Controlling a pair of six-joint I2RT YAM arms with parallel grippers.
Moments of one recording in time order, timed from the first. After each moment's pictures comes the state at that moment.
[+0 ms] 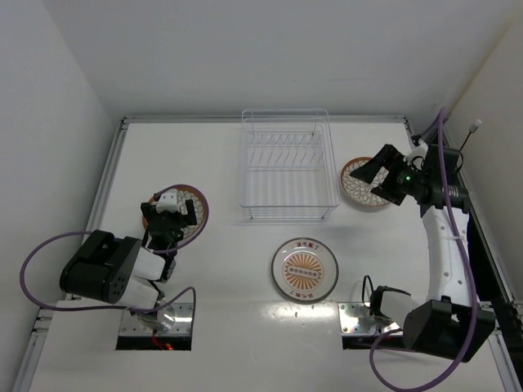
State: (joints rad) left arm -0.20 1.45 0.08 1.25 -0.32 0.00; right arm -0.25 1.11 1.05 -0.66 -0.61 0.44
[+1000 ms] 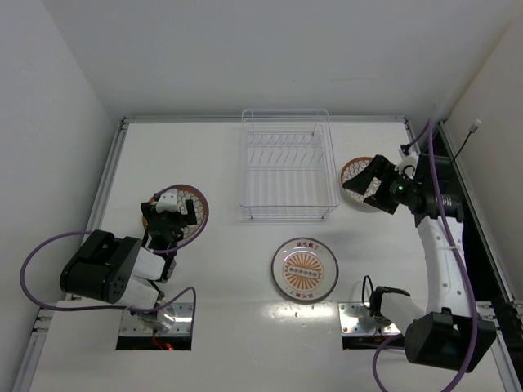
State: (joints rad) left arm -0.20 1.45 0.08 1.26 -0.32 0.00; right arm -0.20 1.04 0.97 -0.67 -0.60 0.43
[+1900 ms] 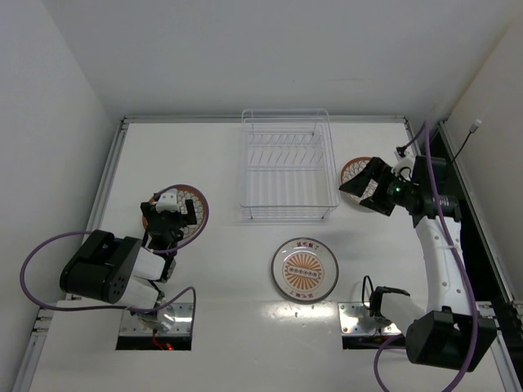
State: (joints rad) left arm -0.20 1.45 0.08 1.27 -0.32 0.00; right arm -0.19 1.04 0.94 -0.66 -0.64 0.44
